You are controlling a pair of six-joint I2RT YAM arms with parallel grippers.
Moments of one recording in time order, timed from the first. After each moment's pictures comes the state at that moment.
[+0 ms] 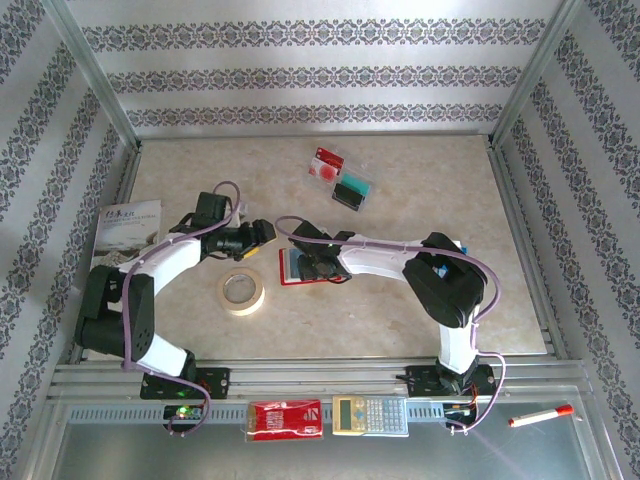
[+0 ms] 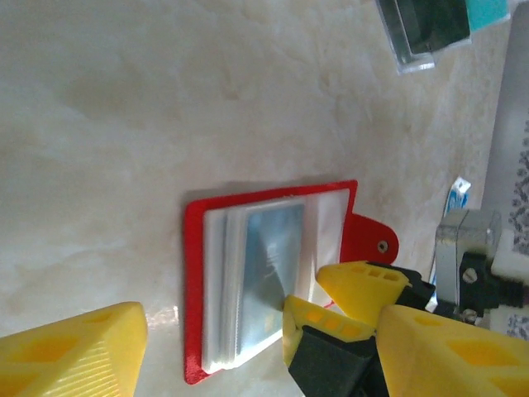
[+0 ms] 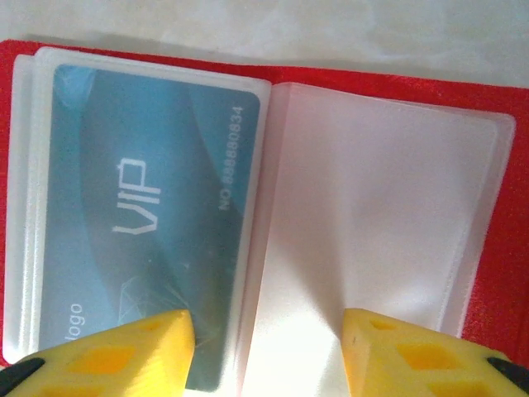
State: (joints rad) left arm -0.19 1.51 0.84 -0.26 0.59 -0.65; right arm 0.86 1.91 1.18 -0.47 0.12 0.67
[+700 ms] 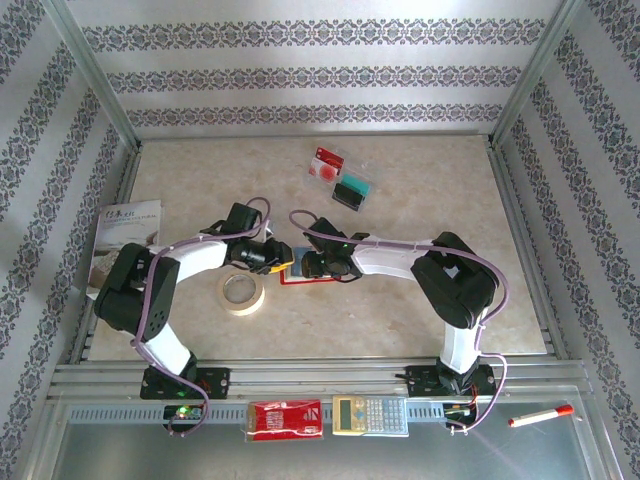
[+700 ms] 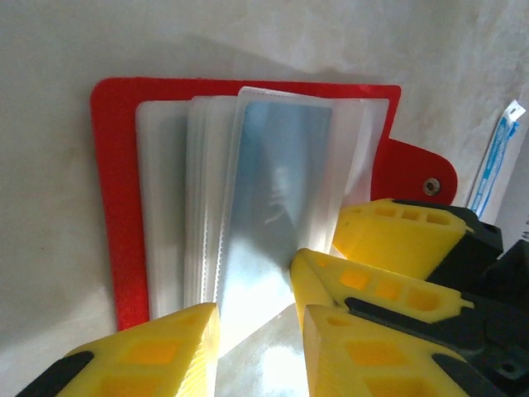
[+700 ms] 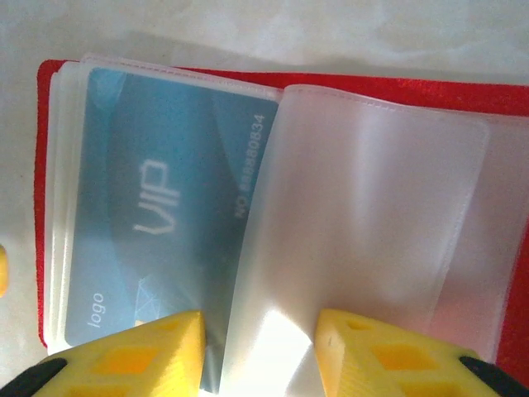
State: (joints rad) left arm -0.34 1.66 0.85 -0.23 0.61 -0.71; right arm 0.79 1.86 1.07 -0.30 -0.05 0.67
